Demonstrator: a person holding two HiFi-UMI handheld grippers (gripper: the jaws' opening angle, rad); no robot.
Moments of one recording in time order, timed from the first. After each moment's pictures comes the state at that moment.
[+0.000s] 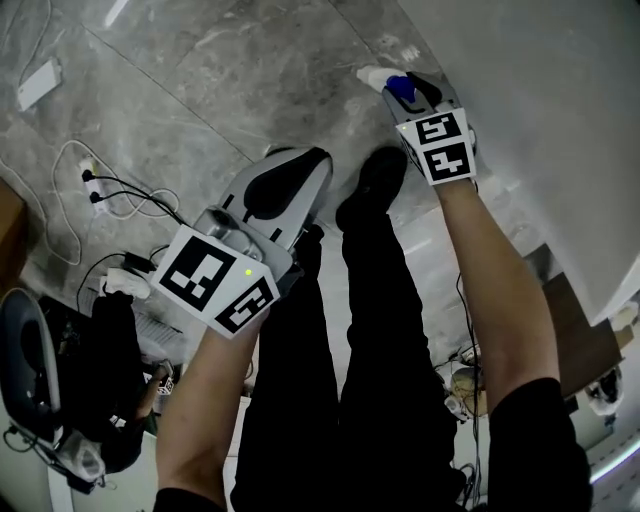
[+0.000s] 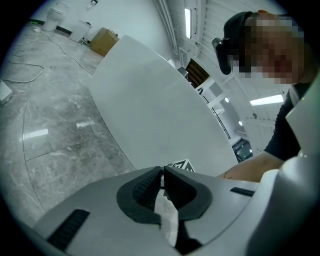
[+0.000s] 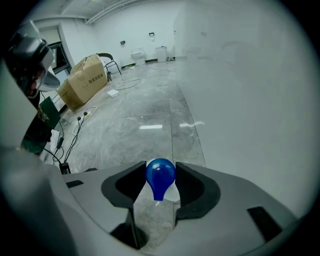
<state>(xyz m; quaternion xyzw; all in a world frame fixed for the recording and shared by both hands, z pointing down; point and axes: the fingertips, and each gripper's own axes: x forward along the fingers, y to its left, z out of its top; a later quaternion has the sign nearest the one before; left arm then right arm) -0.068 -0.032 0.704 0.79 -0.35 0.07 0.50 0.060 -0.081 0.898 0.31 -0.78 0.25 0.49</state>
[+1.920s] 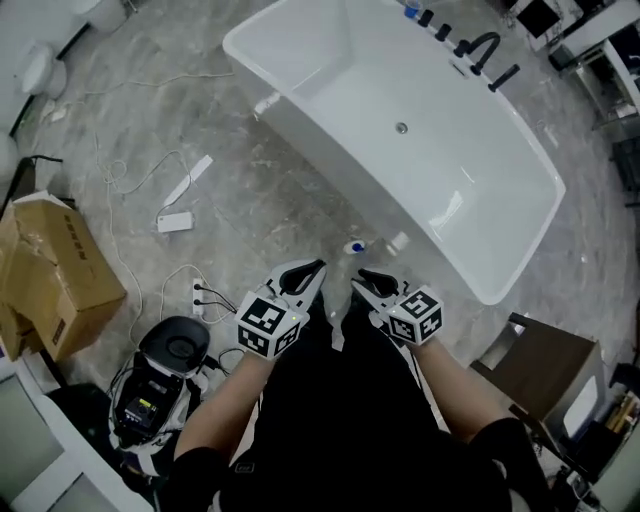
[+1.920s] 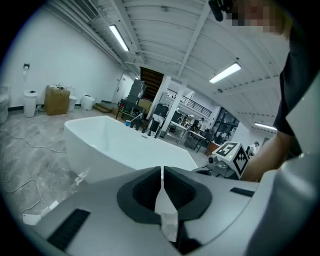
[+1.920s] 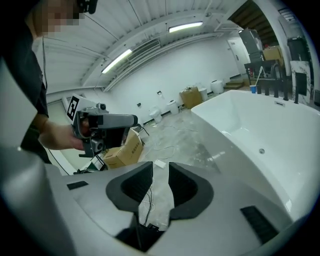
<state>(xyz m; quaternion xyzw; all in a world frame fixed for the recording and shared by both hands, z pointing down) -0.131 -0.043 0.139 0.89 -0.33 0.14 0.28 -0.060 -0.007 0.205 0.27 -0.87 0.33 0.23</state>
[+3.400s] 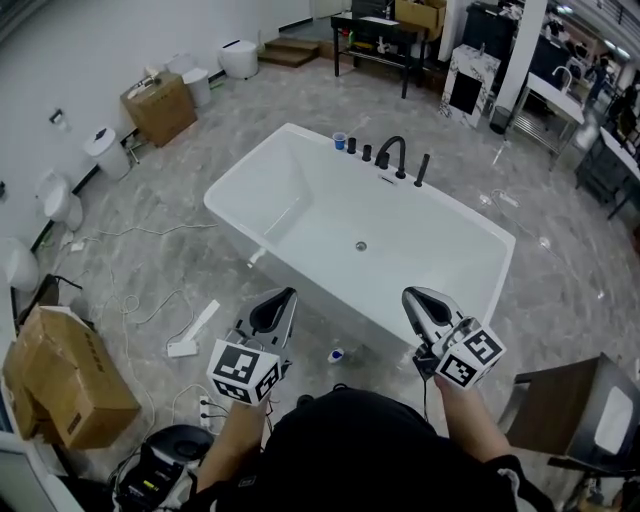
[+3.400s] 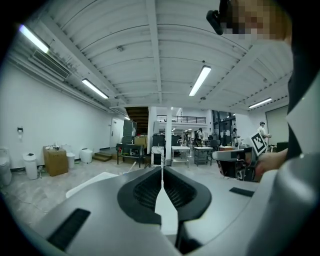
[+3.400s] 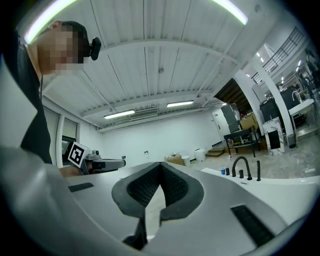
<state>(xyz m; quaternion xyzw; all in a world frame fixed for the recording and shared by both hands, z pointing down) -0.009 -0.060 -0.142 0.92 -0.40 0.06 0.05 0.181 -0.023 -0.138 0.43 -0.89 0.12 -0.05</state>
